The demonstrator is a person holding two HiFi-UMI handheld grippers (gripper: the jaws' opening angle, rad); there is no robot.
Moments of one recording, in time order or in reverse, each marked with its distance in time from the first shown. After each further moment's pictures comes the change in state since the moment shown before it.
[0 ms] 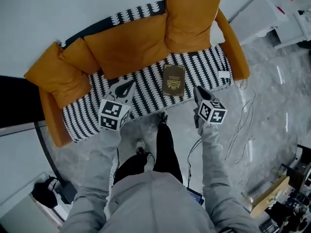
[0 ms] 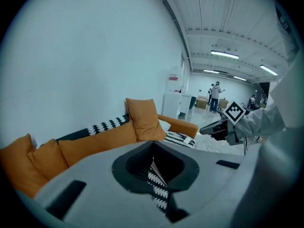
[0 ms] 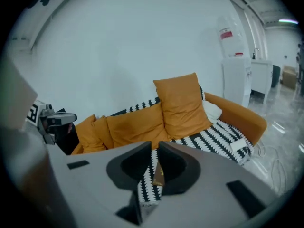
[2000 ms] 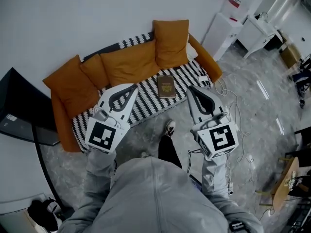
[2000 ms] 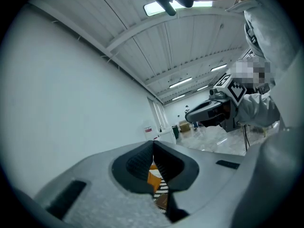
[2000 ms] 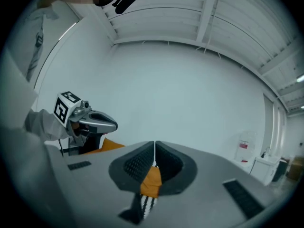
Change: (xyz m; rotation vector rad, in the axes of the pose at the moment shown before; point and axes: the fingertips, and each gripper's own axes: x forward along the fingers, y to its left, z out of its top) left arm -0.391 -0.168 0.155 0.448 -0.553 -0.113; right arm -0.419 0.372 0.093 -0.655 -0.588 0.030
